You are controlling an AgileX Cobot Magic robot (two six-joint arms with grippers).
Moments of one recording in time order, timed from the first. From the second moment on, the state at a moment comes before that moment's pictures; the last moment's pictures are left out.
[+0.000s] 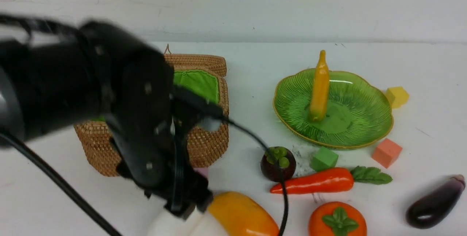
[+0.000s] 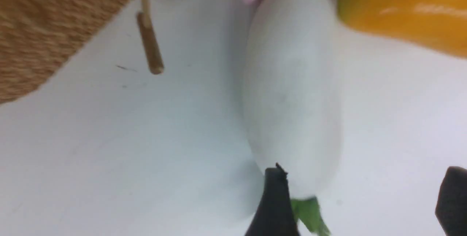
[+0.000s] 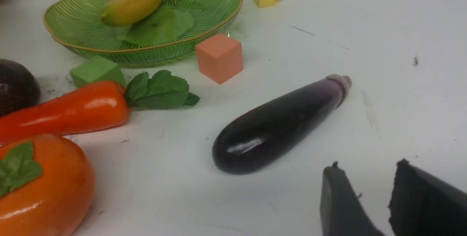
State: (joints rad) right arm -0.03 -0.01 0.01 -0.06 0.38 0.12; left arm -0.66 1.58 -1.15 0.08 1.02 -0.08
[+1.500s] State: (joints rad) right arm -0.03 -0.01 0.01 -0.06 0.38 0.12; left arm -0.48 1.56 -1.46 0.22 1.10 0.00
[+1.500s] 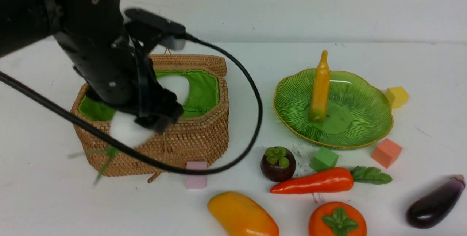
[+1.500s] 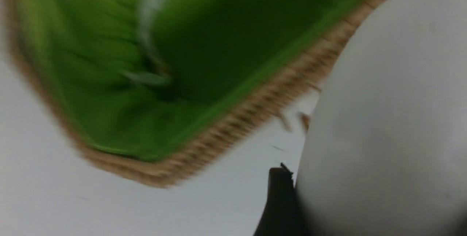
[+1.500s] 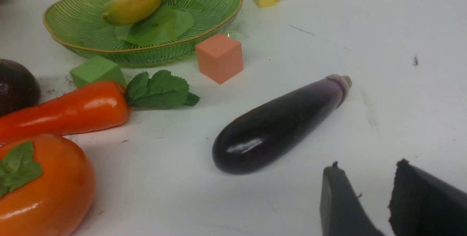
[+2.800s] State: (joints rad) right arm -0.03 -0.01 0.01 -0.06 0.38 0.12; left arm -0.48 1.73 -1.48 0.70 0.78 -0.20
